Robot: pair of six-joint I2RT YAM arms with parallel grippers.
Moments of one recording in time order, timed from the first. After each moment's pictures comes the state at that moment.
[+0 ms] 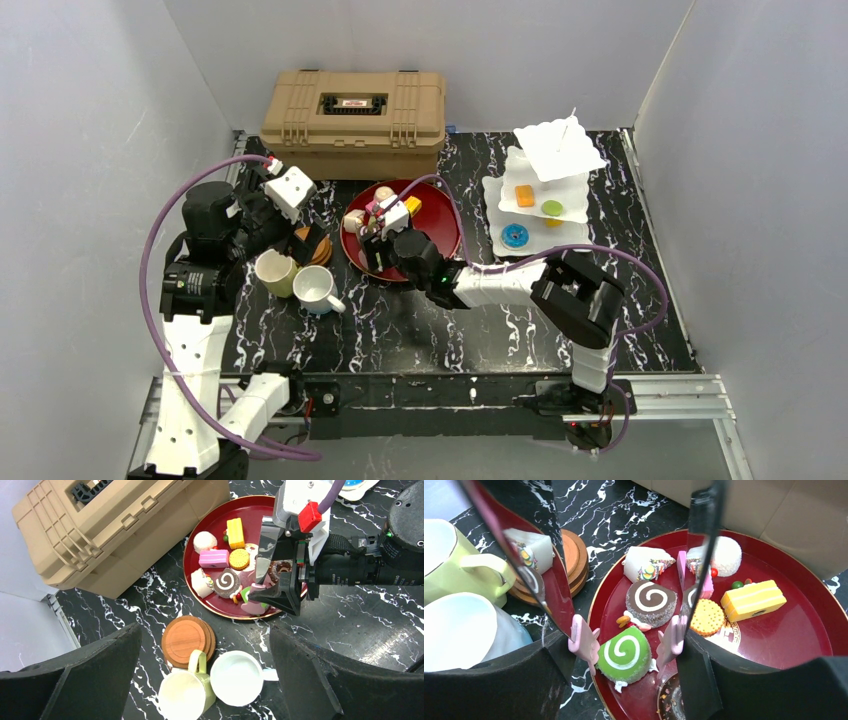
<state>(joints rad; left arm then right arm) -0.07 0.86 1.28 -0.86 0.47 0.52 1.11 1.86 1.08 0.59 0.38 0.14</state>
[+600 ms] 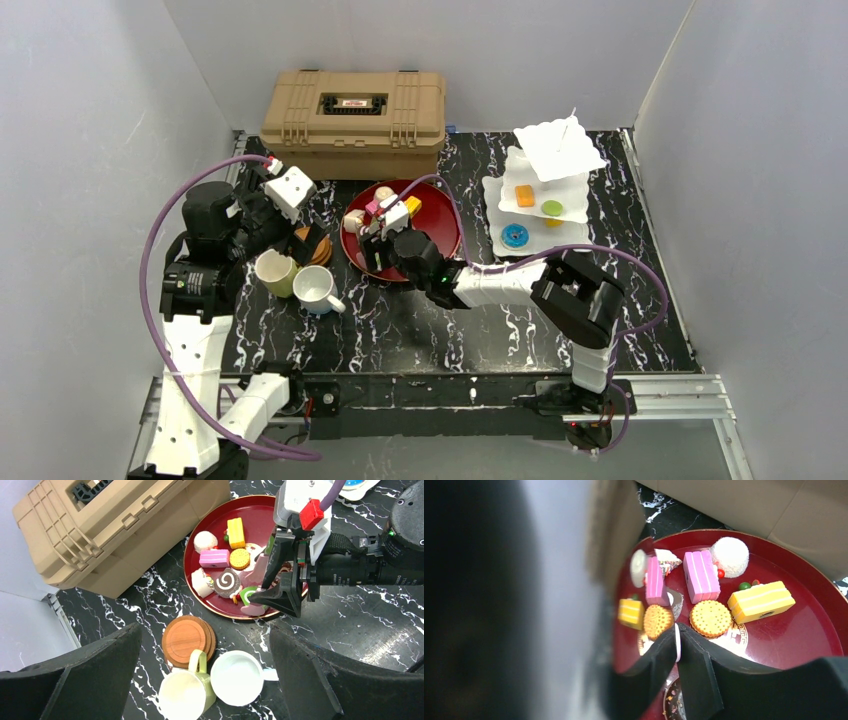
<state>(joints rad) -0.07 0.86 1.28 -0.86 0.47 0.52 1.11 1.86 1.08 0.59 0.36 0.15</state>
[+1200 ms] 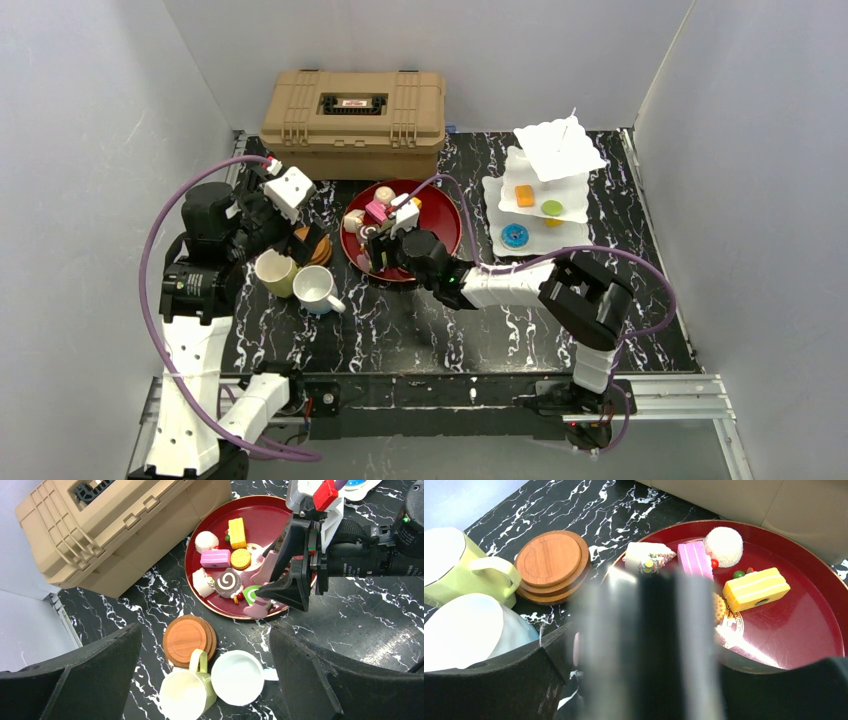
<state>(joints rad) -0.07 0.86 1.28 -0.86 0.46 0.52 1.09 1.82 1.02 0.60 0.35 0.21</state>
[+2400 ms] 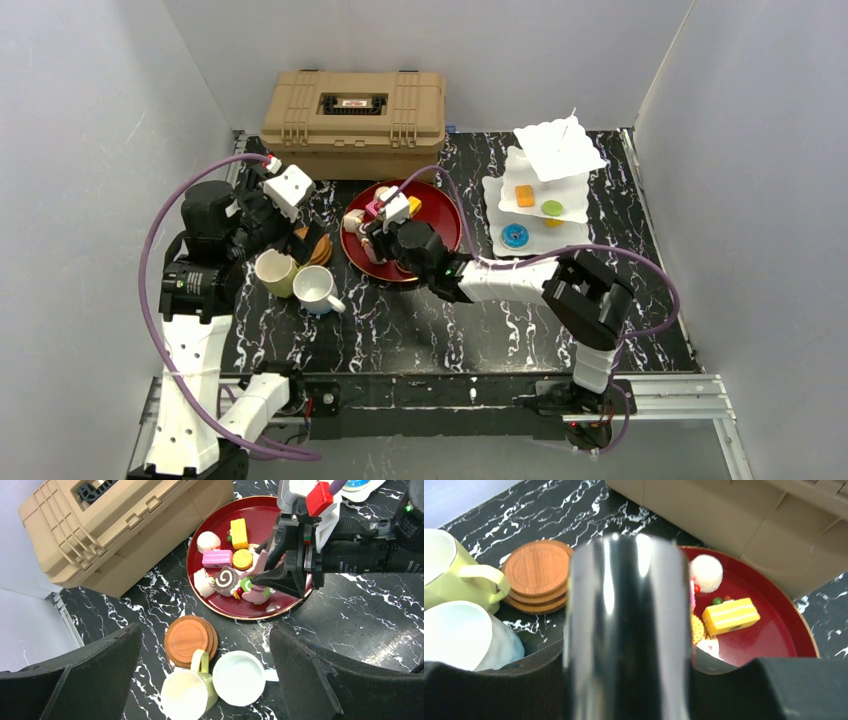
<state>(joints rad) -0.07 0.86 1.29 -0.86 0.45 0.52 1.08 1.82 1.09 0.55 0.35 0.08</state>
